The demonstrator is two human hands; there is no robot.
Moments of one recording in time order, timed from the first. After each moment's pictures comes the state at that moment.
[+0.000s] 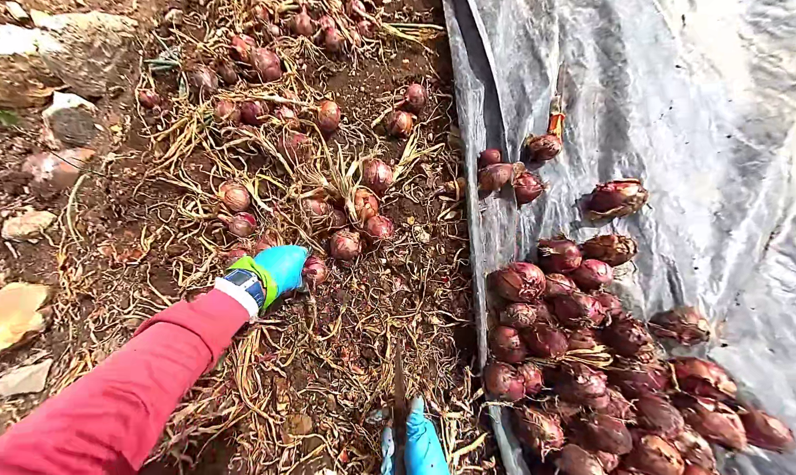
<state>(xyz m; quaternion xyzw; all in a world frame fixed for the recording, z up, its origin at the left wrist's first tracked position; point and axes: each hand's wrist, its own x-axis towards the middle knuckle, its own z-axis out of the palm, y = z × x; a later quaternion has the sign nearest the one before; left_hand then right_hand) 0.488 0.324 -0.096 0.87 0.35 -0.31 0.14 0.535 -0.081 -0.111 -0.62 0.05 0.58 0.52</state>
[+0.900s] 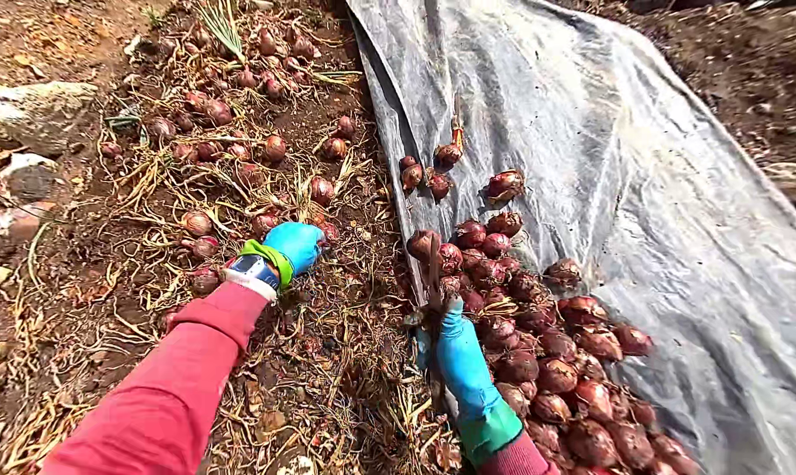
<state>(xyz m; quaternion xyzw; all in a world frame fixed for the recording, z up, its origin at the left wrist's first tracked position) 0.585 0.251 0.006 0.93 0.27 -0.19 0.14 0.670 -0.076 -0.014 -0.71 -0.13 0.37 0.58</state>
